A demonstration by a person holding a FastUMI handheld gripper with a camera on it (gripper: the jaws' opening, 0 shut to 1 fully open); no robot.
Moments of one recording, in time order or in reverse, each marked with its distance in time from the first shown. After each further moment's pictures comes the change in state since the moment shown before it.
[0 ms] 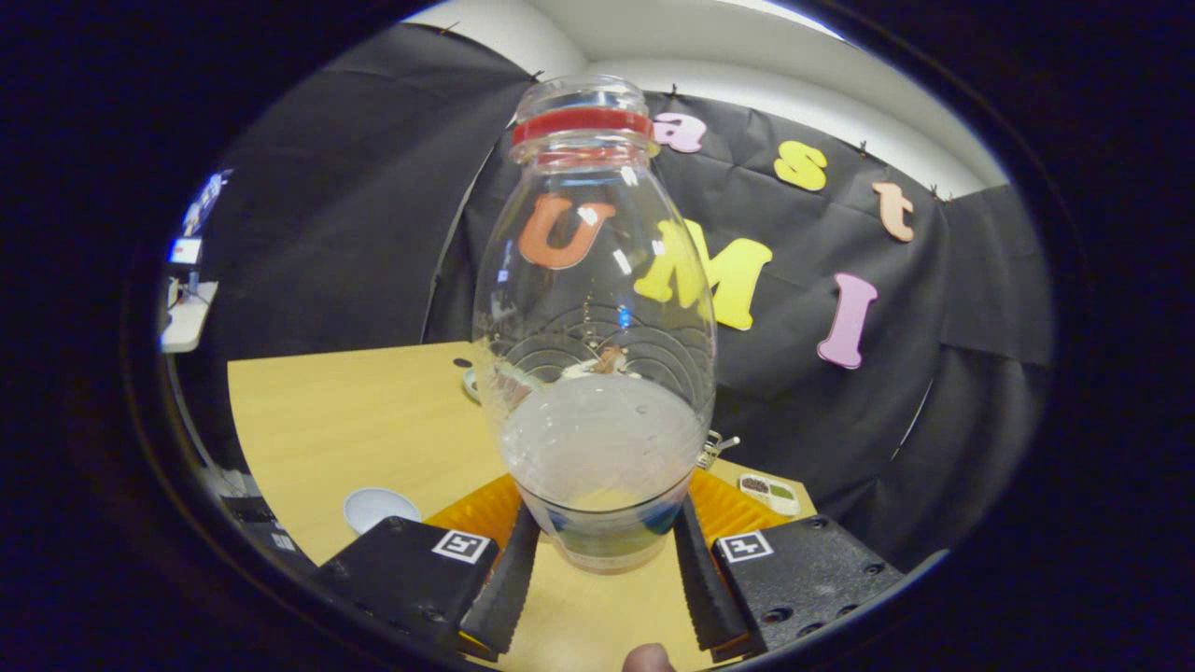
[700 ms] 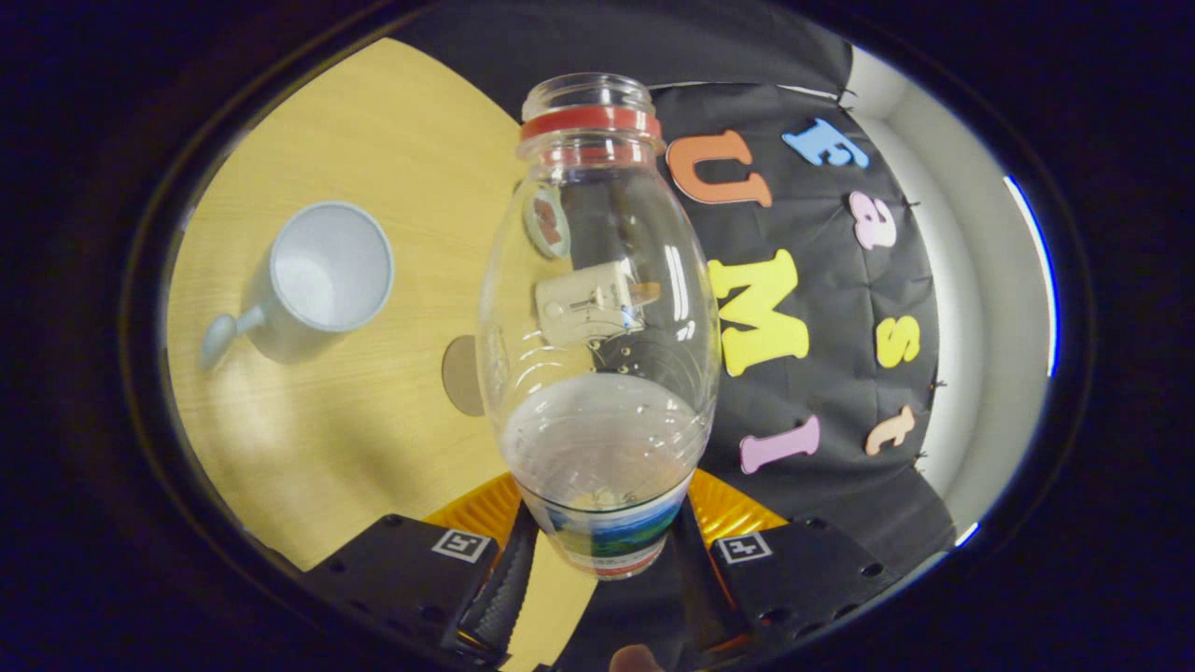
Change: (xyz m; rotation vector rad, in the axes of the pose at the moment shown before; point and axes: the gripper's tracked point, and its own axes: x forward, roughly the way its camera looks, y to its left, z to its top) arm 0.008 0.019 -0.065 -0.909 0.314 -0.174
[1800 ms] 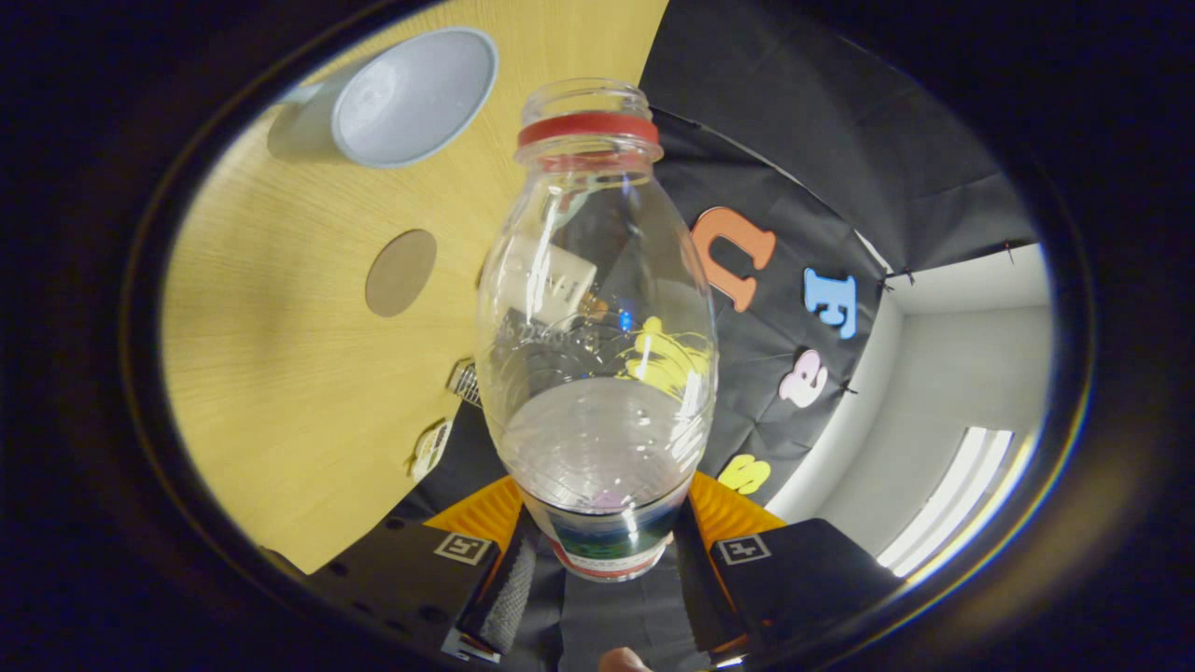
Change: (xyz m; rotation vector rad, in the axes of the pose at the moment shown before) arm -0.003 -0.040 0.041 -0.772 0.004 -0.395
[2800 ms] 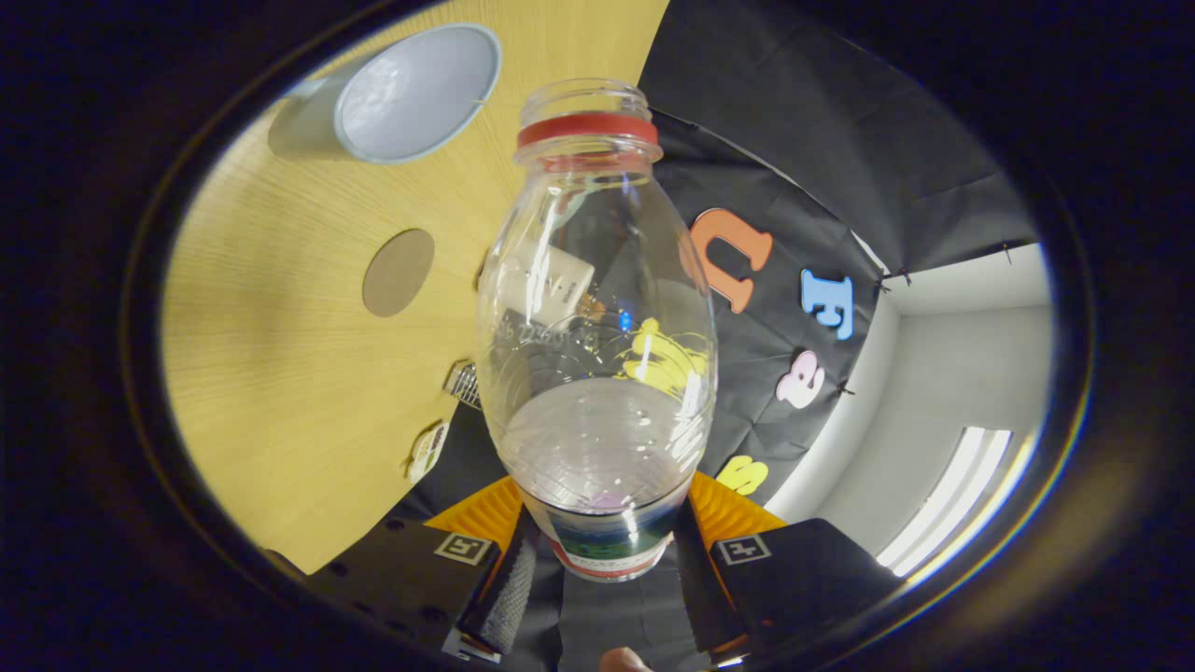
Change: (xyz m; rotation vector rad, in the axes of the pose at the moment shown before) arm 0.002 -0.002 -0.002 -0.010 -0.010 -0.021
